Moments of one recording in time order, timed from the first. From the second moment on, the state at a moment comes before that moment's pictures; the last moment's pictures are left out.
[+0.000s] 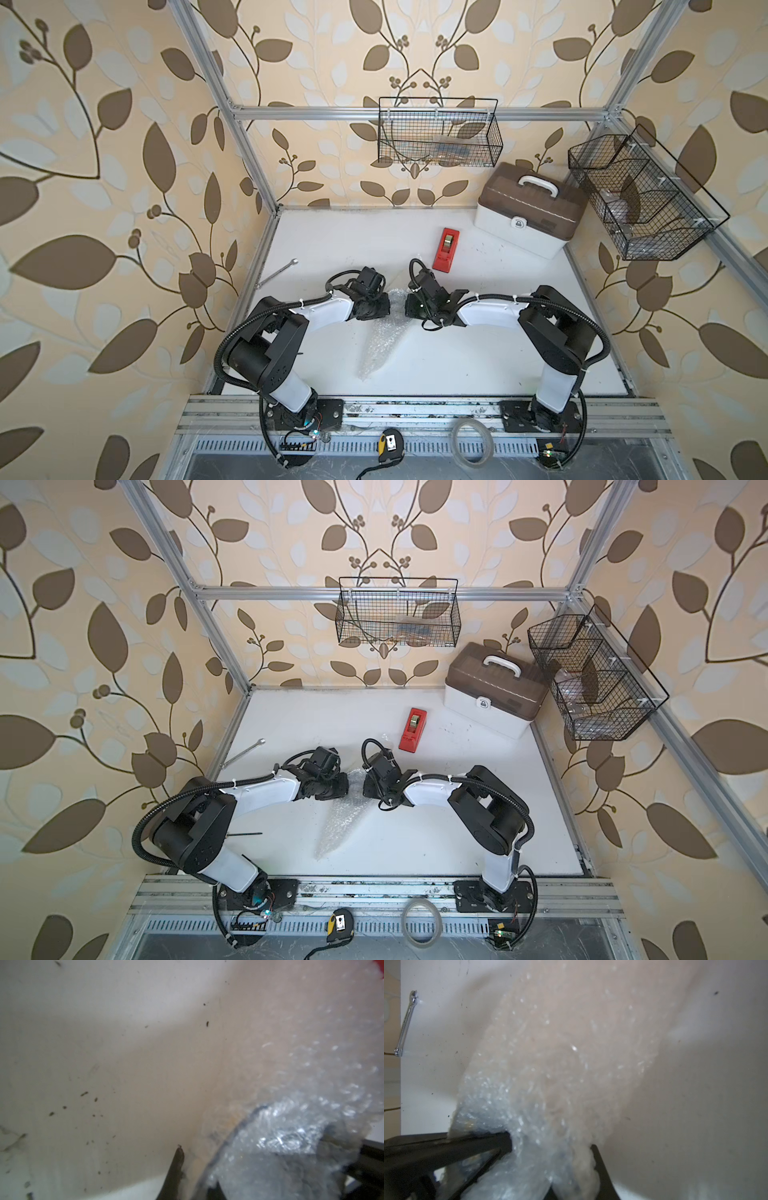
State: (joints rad) left arm -0.52 1.58 0.77 -0.24 0.14 -0.66; right arm 0.82 1.84 1.01 -0.09 0.07 0.93
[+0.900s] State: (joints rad) left arm -0.52 1.58 0.78 -0.25 0.13 -0.63; right arm 0.55 1.59 0.88 -0.02 -0.10 0.87
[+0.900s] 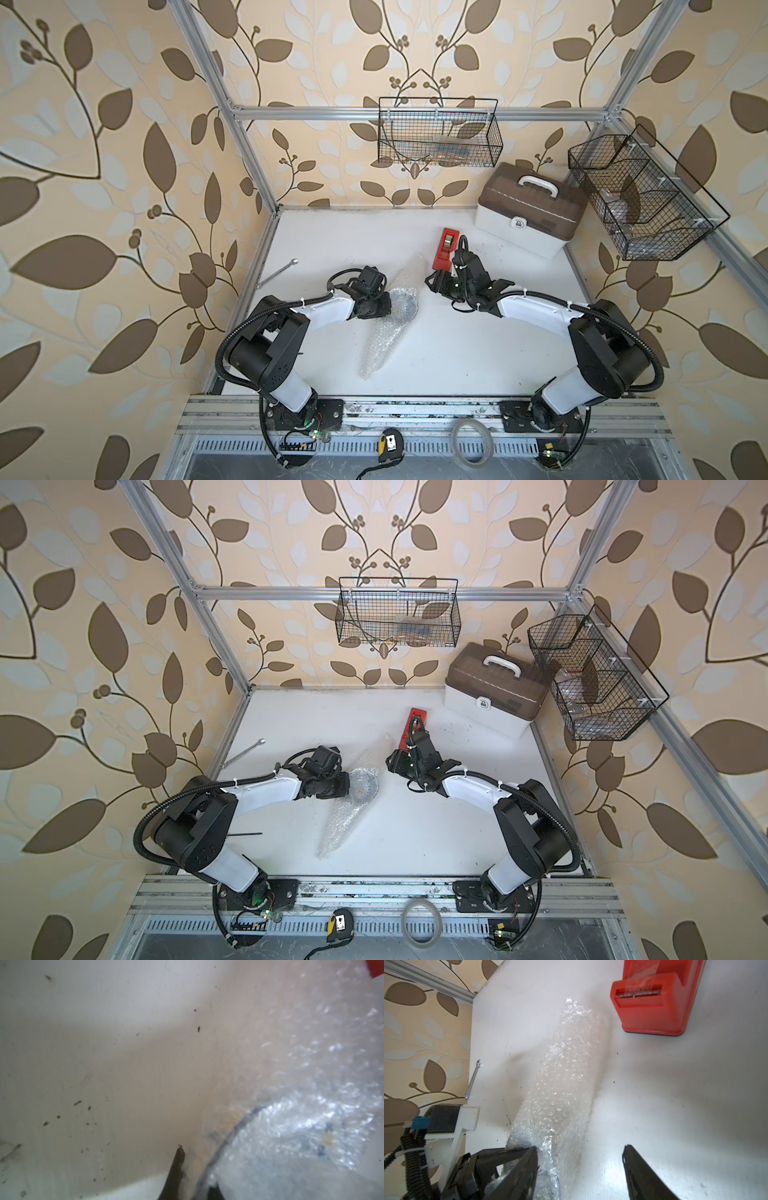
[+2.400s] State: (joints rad) left arm -0.50 1.54 0.75 -0.27 0.12 -0.66; right arm 0.49 2.14 1.29 0.17 -0.46 0.97
